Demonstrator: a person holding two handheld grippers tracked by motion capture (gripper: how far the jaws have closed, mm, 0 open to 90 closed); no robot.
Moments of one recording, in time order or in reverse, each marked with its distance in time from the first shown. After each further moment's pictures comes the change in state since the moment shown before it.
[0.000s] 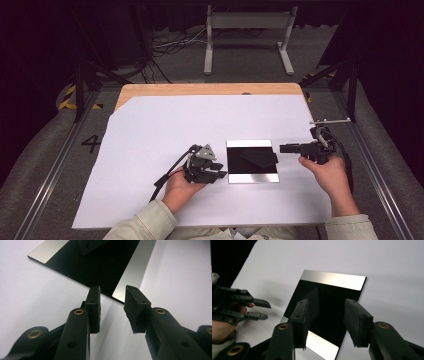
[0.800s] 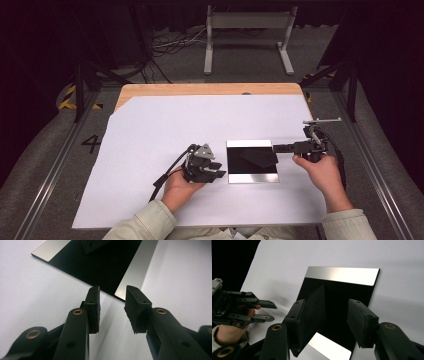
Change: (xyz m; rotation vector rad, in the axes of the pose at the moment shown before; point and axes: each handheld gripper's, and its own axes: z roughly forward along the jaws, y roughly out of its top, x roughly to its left) left arm 0.003 -0.001 -0.002 -0.003 0.001 -0.014; right arm -0.002 0.004 0.020 0.057 0.061 0.090
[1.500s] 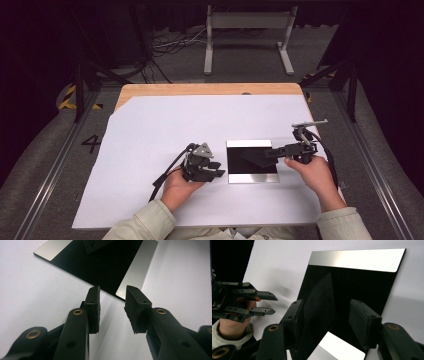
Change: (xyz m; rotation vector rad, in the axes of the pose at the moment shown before) left arm 0.002 0.000 -0.002 -0.001 -0.002 -0.009; right arm 0.001 -0.002 0.026 0.096 0.037 0.029
